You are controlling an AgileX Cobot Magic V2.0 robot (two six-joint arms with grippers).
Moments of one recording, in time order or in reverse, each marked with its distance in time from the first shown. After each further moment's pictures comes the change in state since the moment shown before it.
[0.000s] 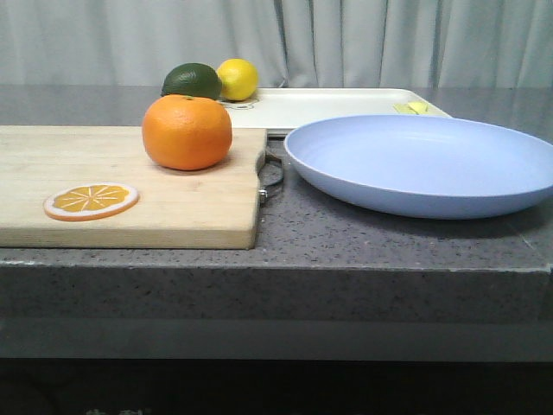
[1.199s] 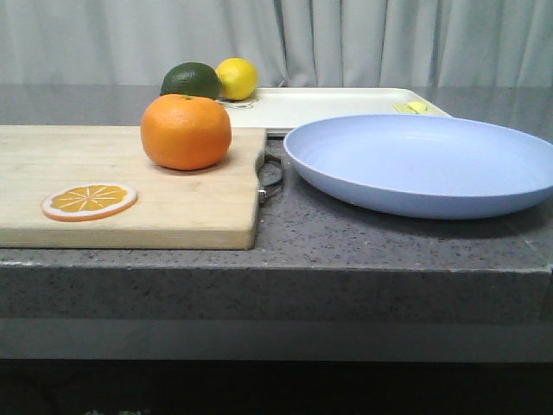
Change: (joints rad) left arm 0.000 0.117 -0.272 0.020 -0.137 0.000; right arm 0.000 0.086 -0.320 0.004 -0.038 0.005
